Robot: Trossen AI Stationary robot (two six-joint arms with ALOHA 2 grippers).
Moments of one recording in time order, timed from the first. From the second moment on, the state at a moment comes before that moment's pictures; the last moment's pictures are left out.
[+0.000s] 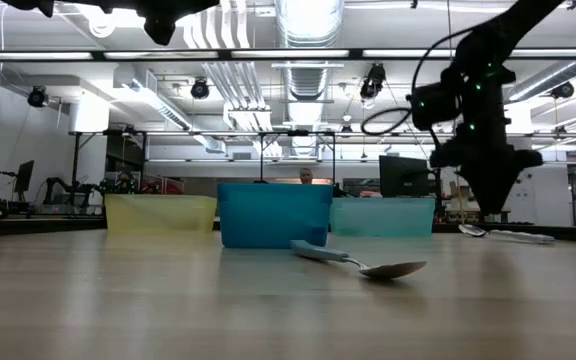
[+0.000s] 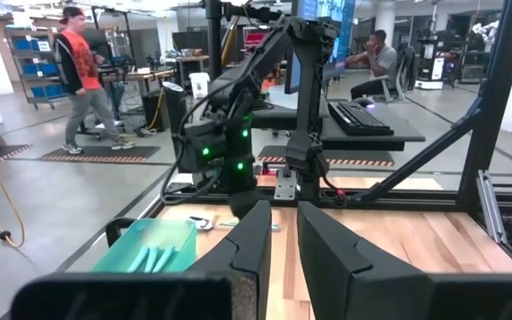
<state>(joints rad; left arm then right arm) 0.01 0.87 0.62 0.25 -0.12 0.03 -0.66 1.42 0.84 -0.96 0.00 0.49</state>
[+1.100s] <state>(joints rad) 0.01 0.87 0.62 0.25 -0.12 0.02 -0.69 1.41 0.56 -0.65 0.20 0.64</state>
